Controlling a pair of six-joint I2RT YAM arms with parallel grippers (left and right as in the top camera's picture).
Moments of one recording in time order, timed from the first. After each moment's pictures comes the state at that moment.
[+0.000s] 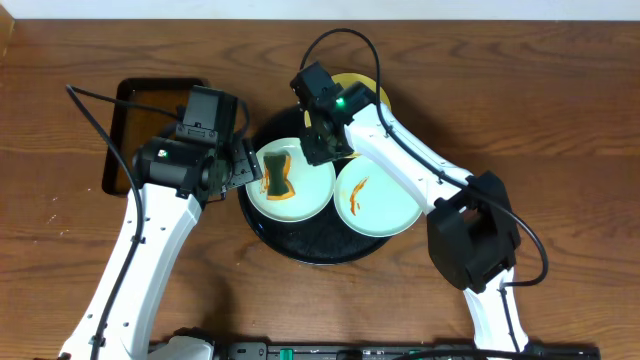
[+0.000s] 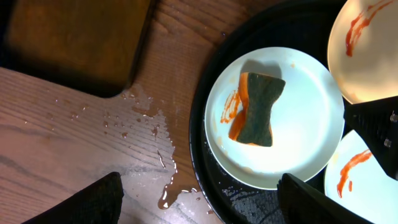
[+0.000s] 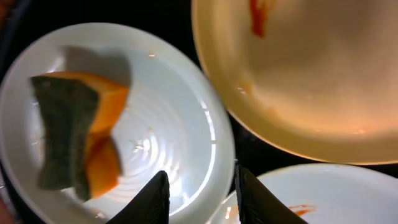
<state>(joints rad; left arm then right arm) -0.22 1.37 1.28 -1.10 -0.14 -0.51 0.66 2.21 1.90 -1.00 -0.04 0.34</state>
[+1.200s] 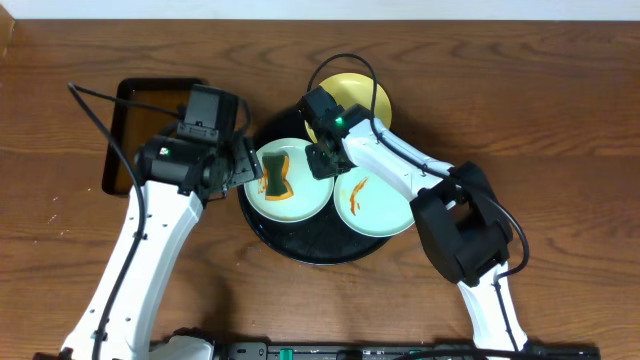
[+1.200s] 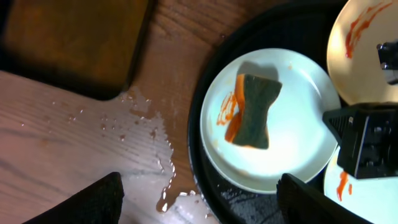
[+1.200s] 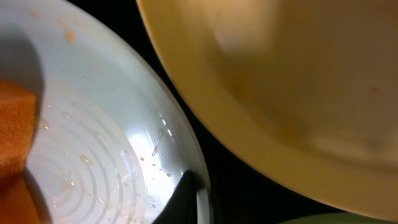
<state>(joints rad) -0.22 1.39 1.28 -1.07 -0.13 -0.51 0.65 2.26 1.73 -0.82 -0.04 0.36</state>
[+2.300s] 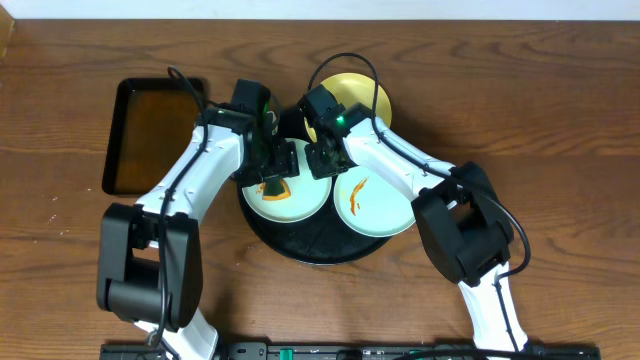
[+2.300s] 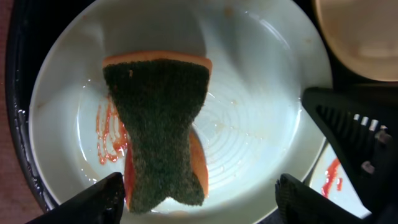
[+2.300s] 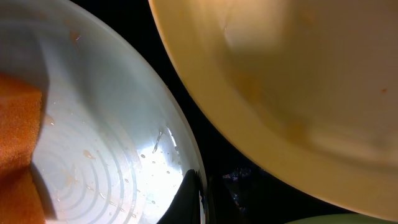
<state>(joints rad) -0.22 1.81 1.26 -0.85 0.23 -0.37 0.65 2.26 1.73 -0.81 -0.06 0.36</state>
